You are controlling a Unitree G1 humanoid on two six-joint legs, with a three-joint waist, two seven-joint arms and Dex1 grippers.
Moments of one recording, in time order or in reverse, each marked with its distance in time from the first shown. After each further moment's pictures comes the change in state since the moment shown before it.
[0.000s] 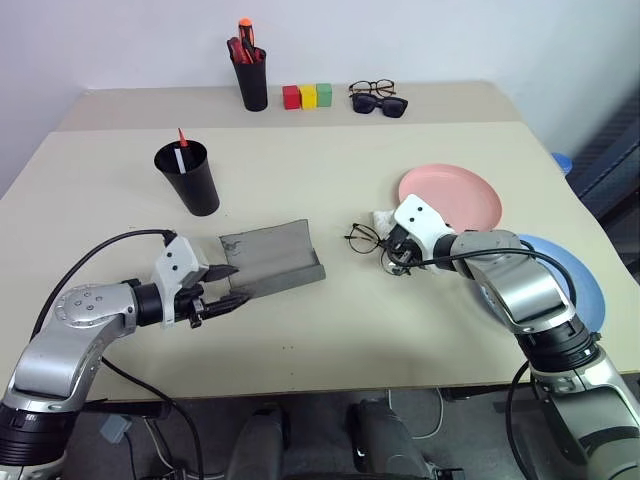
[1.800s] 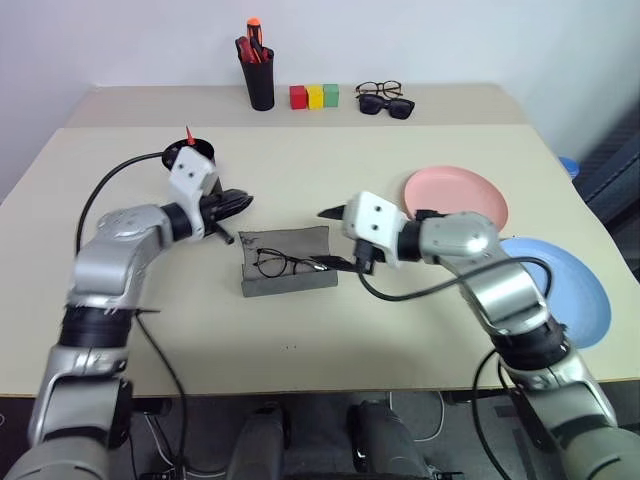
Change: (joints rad) left arm -0.627 -0.177 -0.175 0.514 0.116 0.115 0.190; right arm -0.004 0.094 0.001 -0.147 -0.008 -0.351 0.246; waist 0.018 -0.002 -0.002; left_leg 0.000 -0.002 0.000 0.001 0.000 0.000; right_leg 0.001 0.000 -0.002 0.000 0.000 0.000
